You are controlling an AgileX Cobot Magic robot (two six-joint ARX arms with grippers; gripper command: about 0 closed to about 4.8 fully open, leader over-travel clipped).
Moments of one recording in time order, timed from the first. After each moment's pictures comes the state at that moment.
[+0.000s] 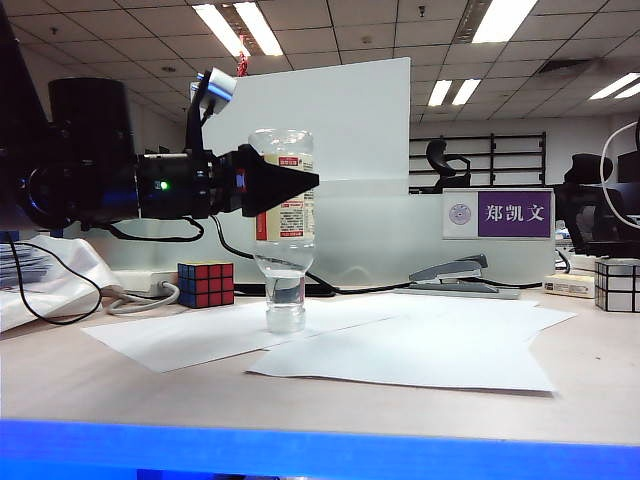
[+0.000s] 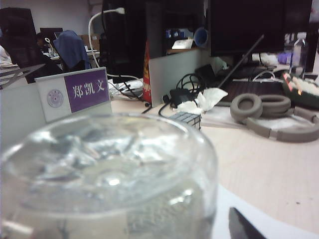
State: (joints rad) left arm -0.32 2.06 0.97 1.27 0.88 0.01; right arm 0.90 1.07 1.24 -0.64 0.24 0.05
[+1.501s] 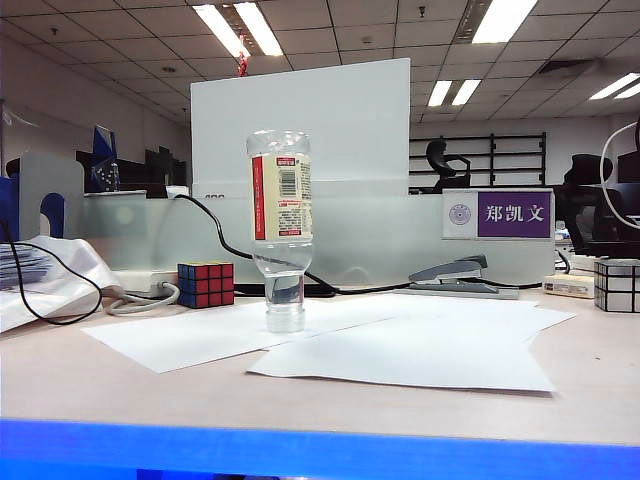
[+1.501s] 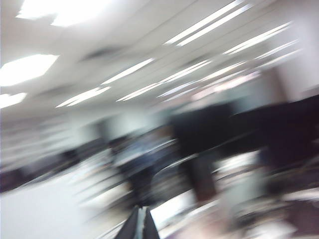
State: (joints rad) left arm -0.05 0.92 1.00 0.58 0.79 -0.15; right arm 0.90 0.83 1.24 -0.31 0.25 -0.12
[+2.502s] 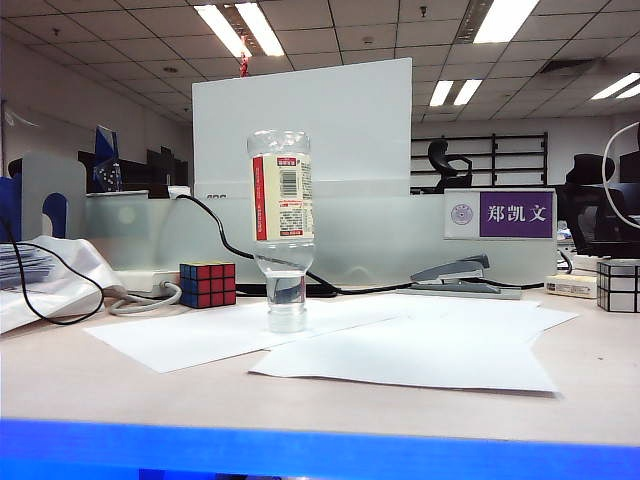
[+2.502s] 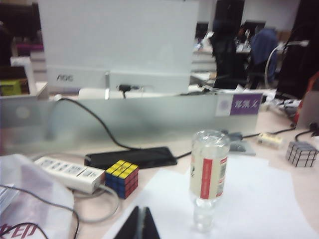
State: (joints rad) left arm 0.16 0.15 0.47 -0.20 0.56 -0.07; right arm 0.73 0.43 0.48 0.12 0.18 -0.02
